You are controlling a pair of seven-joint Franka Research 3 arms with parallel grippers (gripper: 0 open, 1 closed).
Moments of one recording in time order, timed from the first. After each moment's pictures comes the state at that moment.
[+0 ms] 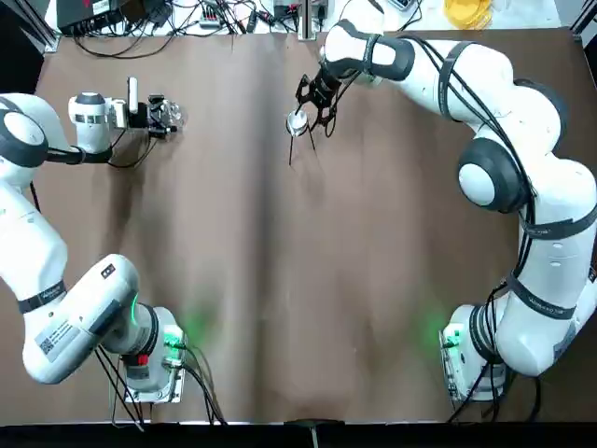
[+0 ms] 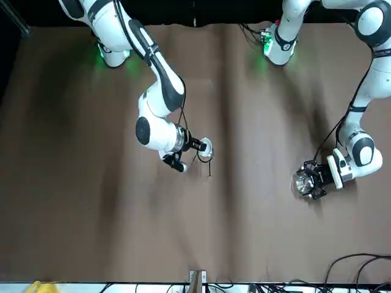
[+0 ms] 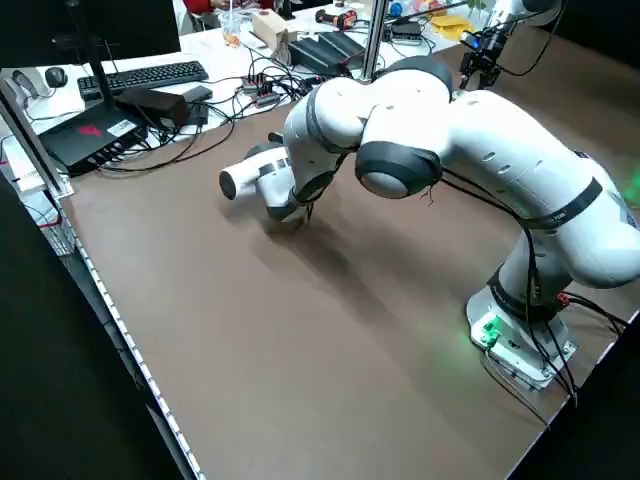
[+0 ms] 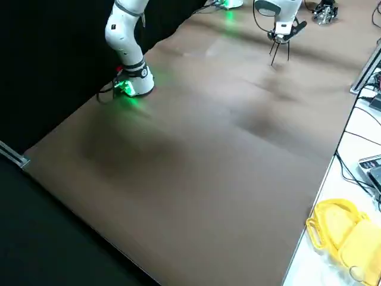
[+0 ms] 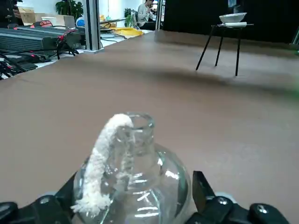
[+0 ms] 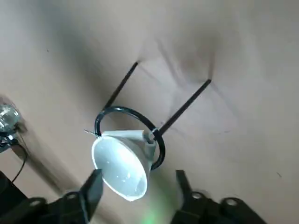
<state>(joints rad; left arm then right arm) 0.78 1.03 -0.50 -1.59 -0.81 2.00 2.31 0.62 0.66 0.02 -1.49 0.73 2.20 0.64</state>
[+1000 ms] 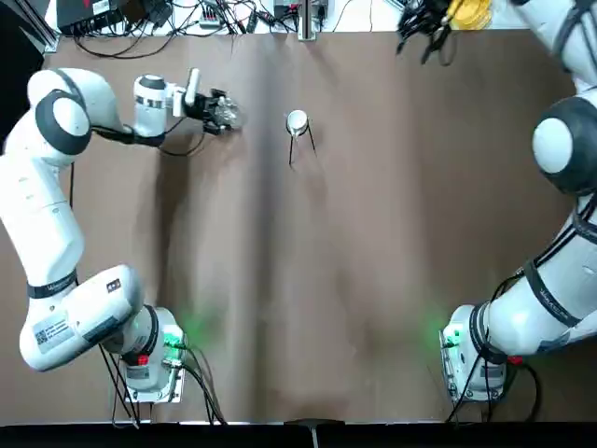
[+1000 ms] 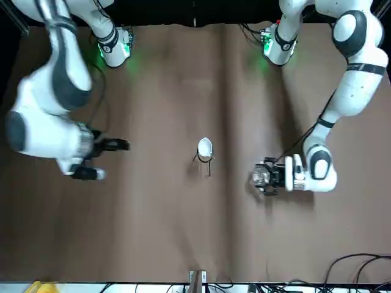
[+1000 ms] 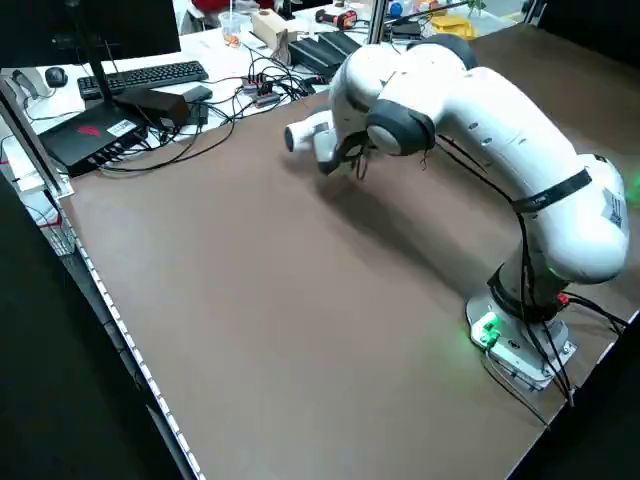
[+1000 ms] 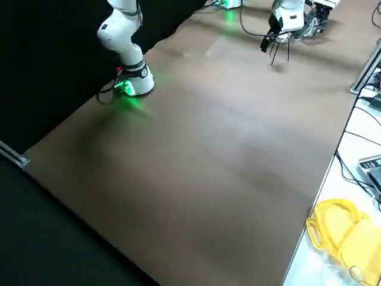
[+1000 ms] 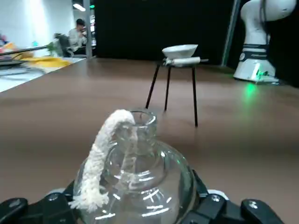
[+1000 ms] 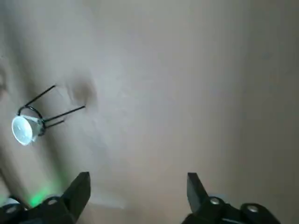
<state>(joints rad) 0.43 1.04 -0.55 -1.59 -0.92 1.96 2.33 0.17 0.36 -0.01 -1.45 0.34 1.61 0.16</state>
